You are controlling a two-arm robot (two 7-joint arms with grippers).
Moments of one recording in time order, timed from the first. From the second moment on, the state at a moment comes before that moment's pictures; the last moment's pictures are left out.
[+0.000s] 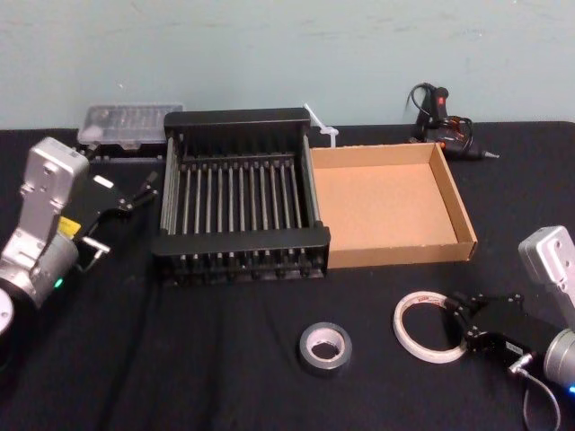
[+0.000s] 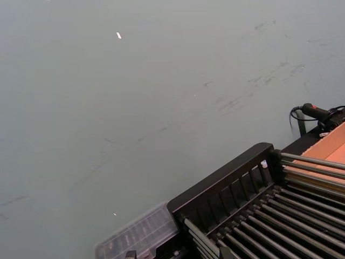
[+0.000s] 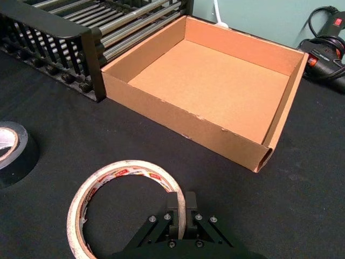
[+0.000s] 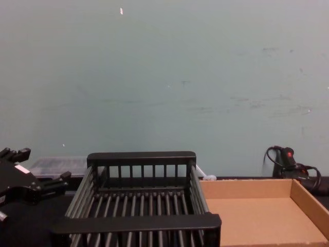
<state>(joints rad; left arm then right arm) -0.20 0.60 0.45 -1.41 -0.25 -0.12 0.03 -0.14 0.60 -0.23 -1.67 0.31 0.23 0.34</state>
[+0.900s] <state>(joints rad) -0.20 0.60 0.45 -1.41 -0.25 -0.12 0.03 -0.21 0.57 -0.14 -1.71 0.40 0.01 0.41</state>
